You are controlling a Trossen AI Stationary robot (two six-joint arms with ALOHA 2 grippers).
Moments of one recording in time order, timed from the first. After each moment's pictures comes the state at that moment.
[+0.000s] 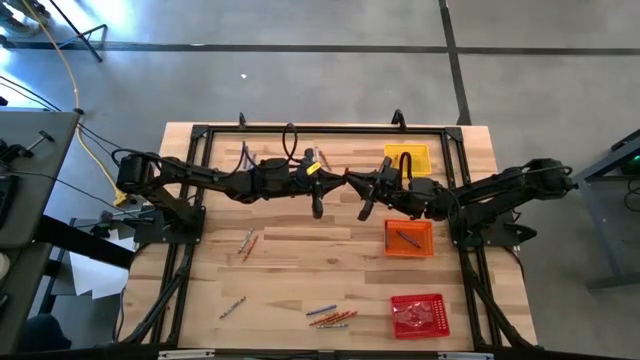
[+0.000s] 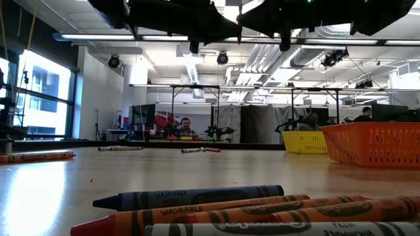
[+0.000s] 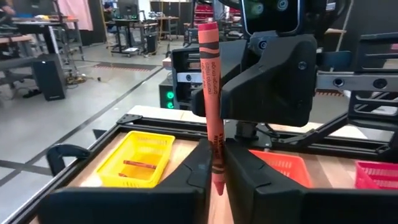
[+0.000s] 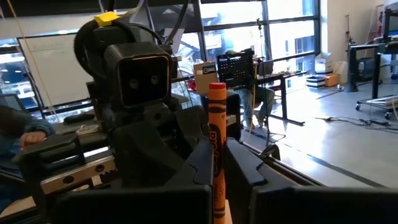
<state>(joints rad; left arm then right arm) 0.08 1.59 0.92 0.62 -0.10 -0.01 0.07 1.34 0.59 0.90 0.47 0.10</state>
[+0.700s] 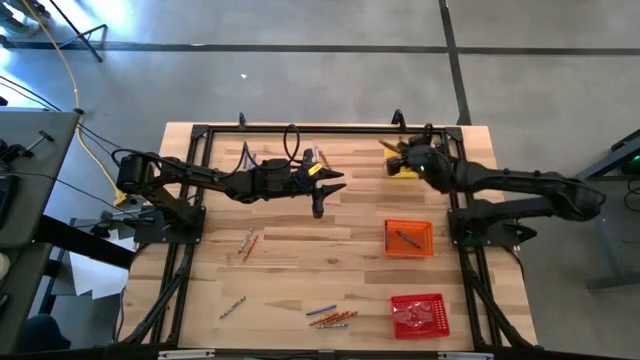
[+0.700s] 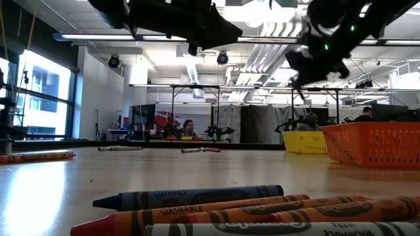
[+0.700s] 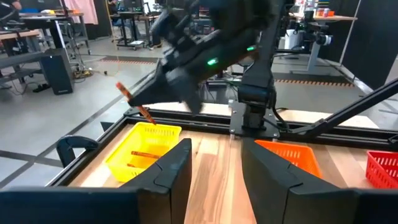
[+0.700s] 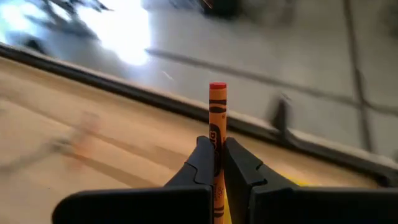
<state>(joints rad) 0.08 1.59 0.92 0.58 -0.12 0.00 -0.36 1.01 0.59 -0.21 0.69 0.45</state>
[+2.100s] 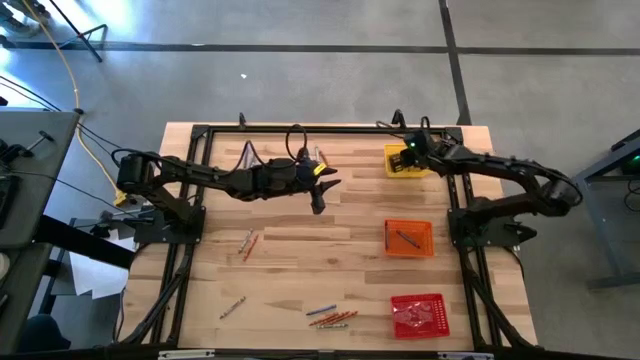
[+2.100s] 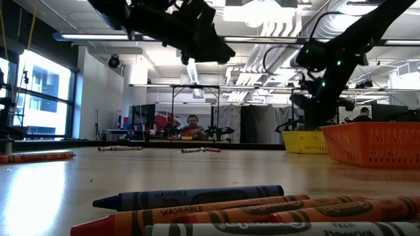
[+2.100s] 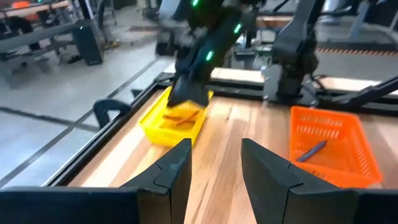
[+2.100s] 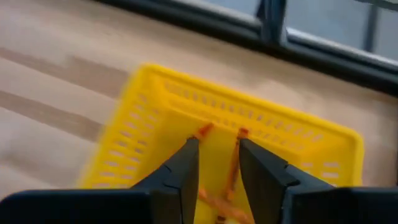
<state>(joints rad) 0.10 1.59 0.92 0.44 -0.22 0.01 -0.71 1.23 0.59 -0.27 0.29 0.40</state>
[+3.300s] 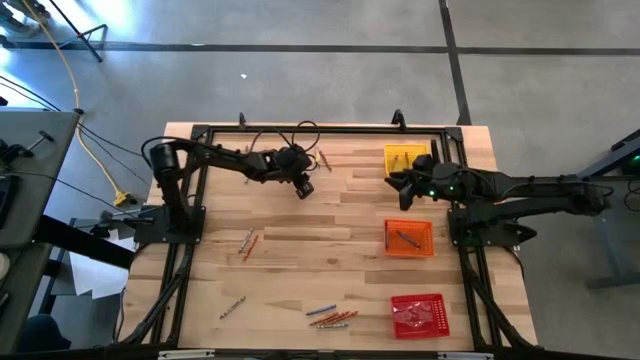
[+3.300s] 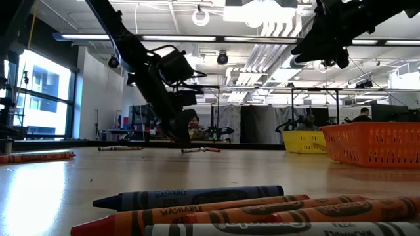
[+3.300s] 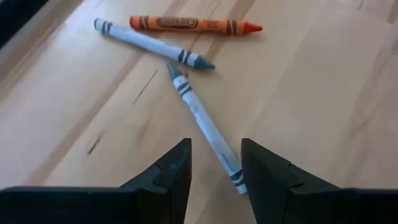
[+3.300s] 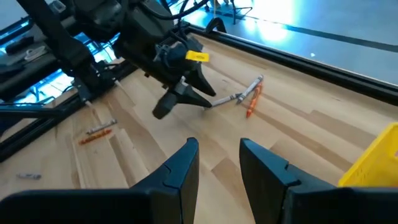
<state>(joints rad) 0.39 1.84 0.92 0.02 -0.15 -0.10 -0.06 0.75 0.59 -0.27 0.34 0.54</state>
